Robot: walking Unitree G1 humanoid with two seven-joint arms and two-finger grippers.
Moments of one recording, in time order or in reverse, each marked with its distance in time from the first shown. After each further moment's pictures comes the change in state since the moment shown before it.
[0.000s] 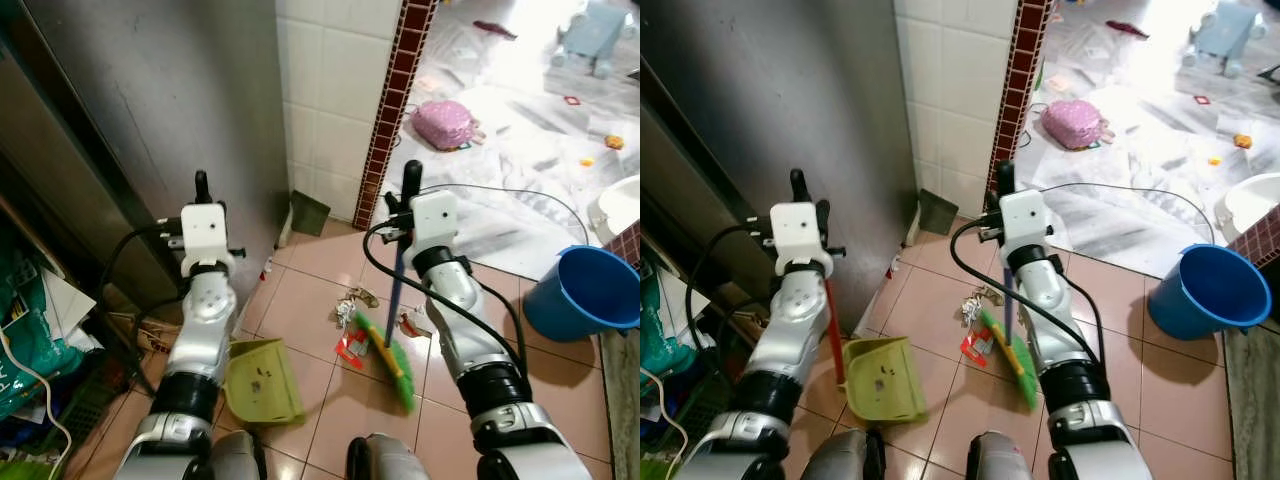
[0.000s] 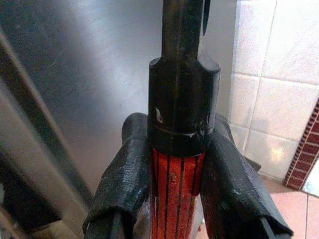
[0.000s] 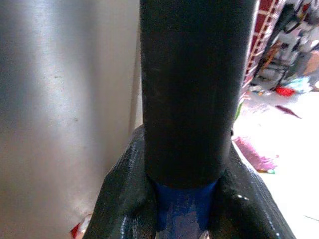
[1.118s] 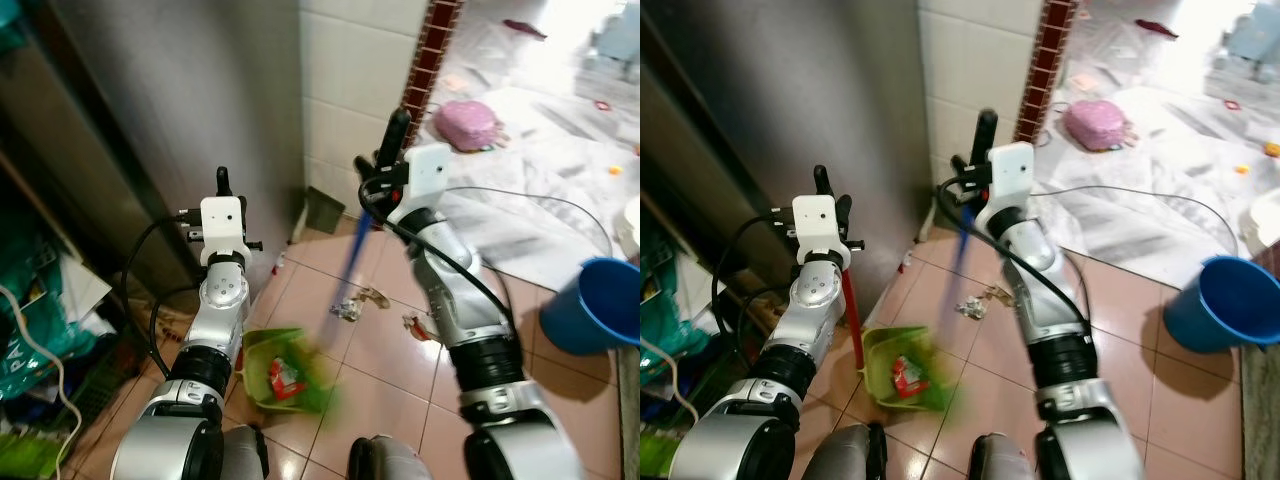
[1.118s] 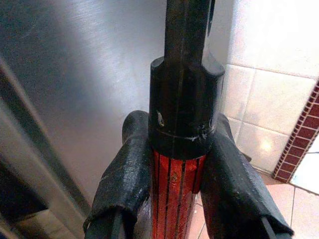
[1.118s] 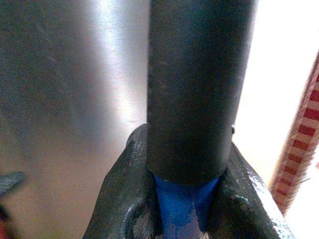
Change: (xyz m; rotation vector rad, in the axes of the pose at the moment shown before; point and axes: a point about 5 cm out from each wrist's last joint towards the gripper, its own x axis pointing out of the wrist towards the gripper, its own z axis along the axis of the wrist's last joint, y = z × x) left arm 0.011 -0.020 -0.008 -0.056 0.043 -0.091; right arm 0.023 0.003 0.055 0.115 -0.064 0.136
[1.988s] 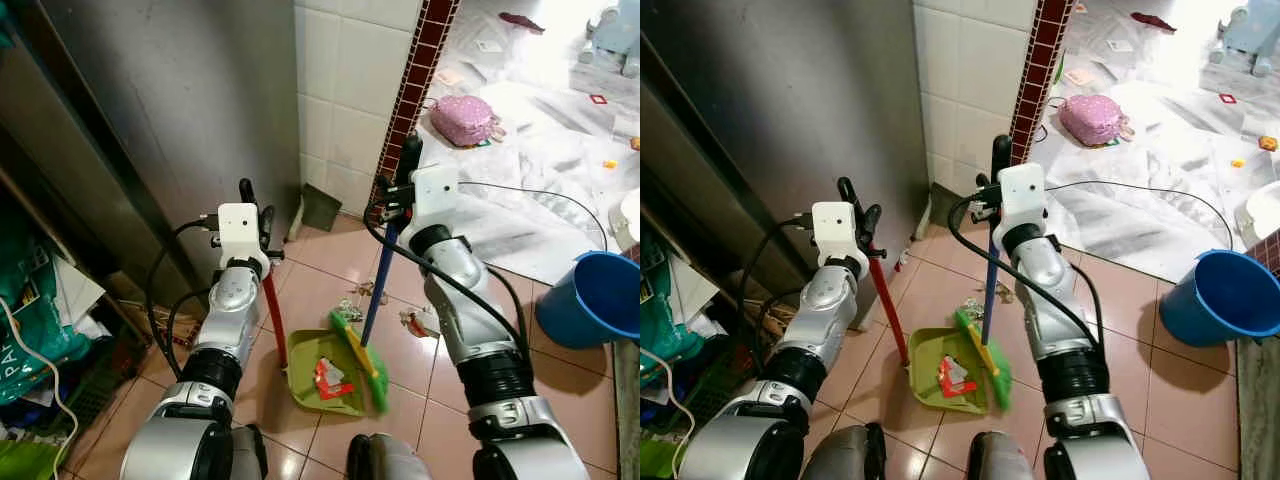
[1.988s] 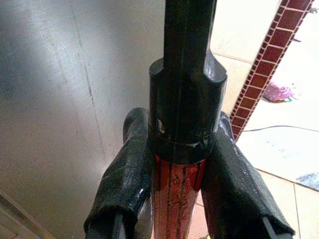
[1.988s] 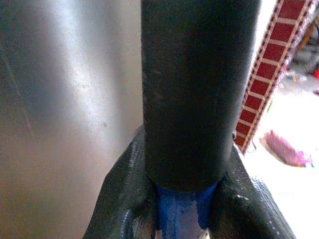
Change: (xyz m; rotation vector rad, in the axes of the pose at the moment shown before) left arm -0.004 -0.018 -0.007 -0.096 0.067 -0.179; right arm -0.014 -0.003 -0.027 -0.015 0.109 -0.121
